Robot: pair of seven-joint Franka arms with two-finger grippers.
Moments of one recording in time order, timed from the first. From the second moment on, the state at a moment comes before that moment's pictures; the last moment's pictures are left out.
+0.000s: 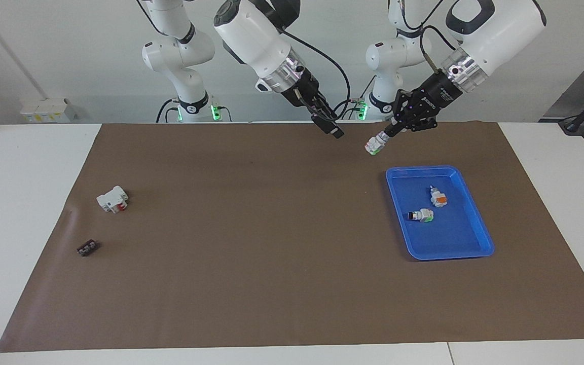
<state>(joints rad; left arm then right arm) 0.20 -0.26 -0.29 -2.00 -0.72 1.85 -2.80 0.32 0.08 0.30 -1.69 0.59 2.22 1.76</state>
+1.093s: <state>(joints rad) 0.22 -0.30 -0.33 -2.20 -0.34 2.09 -2.15 -0.01 0.02 0.29 -1.70 0.16 1.97 0.66</state>
